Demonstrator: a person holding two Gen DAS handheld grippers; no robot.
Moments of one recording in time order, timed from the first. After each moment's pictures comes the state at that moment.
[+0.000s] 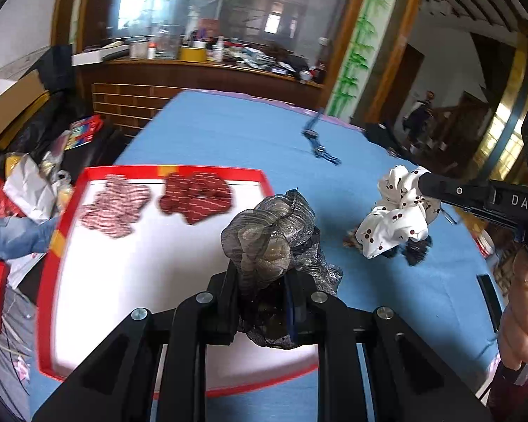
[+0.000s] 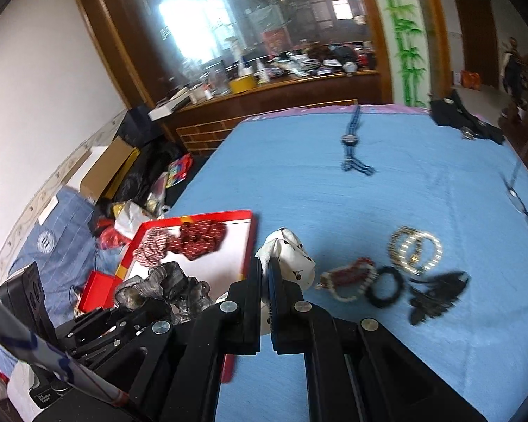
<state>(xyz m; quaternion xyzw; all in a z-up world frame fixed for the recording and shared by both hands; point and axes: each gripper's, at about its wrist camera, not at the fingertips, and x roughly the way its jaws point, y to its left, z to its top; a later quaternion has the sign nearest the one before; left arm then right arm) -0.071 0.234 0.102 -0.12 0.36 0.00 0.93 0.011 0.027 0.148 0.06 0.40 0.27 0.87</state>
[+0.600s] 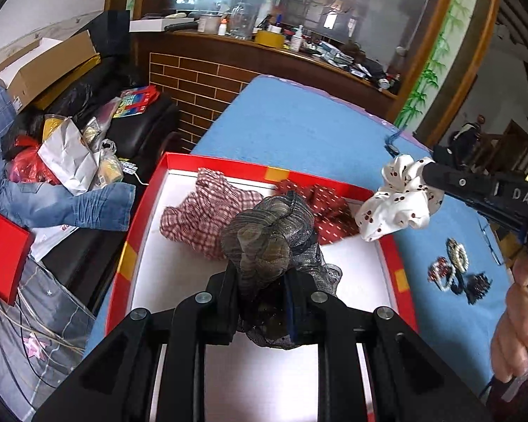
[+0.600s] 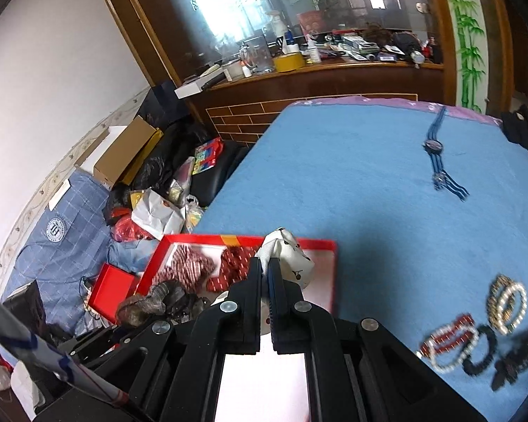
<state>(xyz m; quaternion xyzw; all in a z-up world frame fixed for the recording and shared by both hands) -0.037 0.336 0.075 -0.16 0.39 0.09 0.90 0.078 0.147 0.117 0.04 0.41 0.32 0.85</state>
